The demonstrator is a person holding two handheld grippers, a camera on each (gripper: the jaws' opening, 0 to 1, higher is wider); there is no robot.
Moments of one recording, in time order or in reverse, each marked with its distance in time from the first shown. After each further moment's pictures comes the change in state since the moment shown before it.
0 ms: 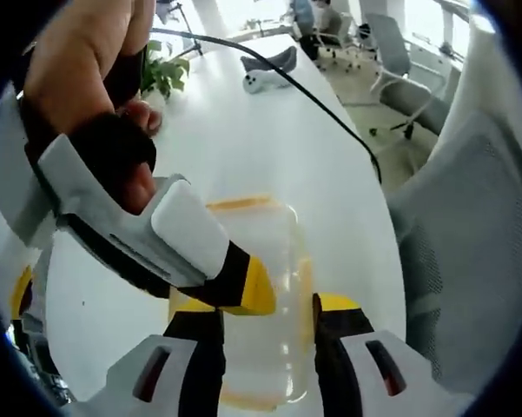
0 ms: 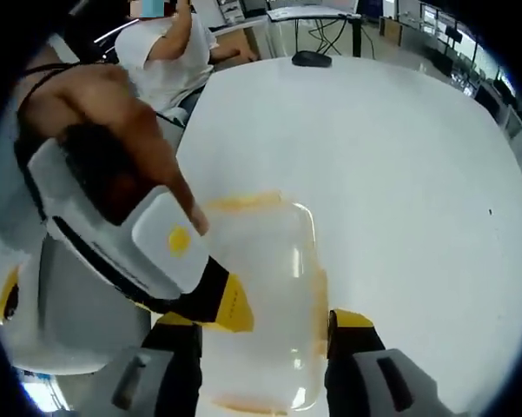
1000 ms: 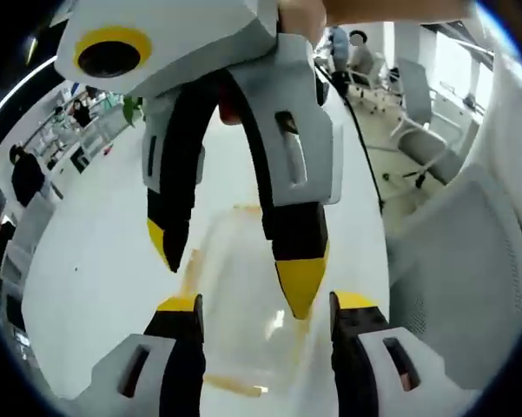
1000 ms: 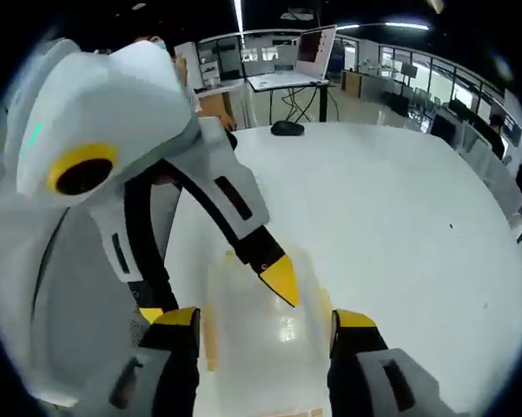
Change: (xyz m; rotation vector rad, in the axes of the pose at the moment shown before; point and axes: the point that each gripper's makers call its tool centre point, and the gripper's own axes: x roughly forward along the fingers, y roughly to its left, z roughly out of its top) left arm -0.025 0.009 -0.002 -0.220 -0.124 0.007; right arm -0.029 0.025 0.025 0.024 -0.340 -0.168
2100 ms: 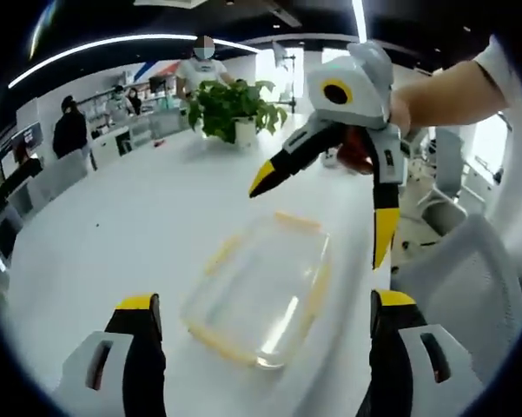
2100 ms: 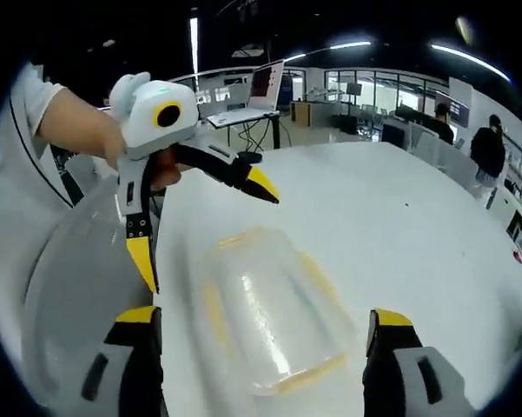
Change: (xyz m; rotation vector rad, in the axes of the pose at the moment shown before) left arm -0.031 0.019 -0.021 -0.281 -0.240 0.114; right arm -0.024 0.008 -0.036 0.158 -0.205 -0.177
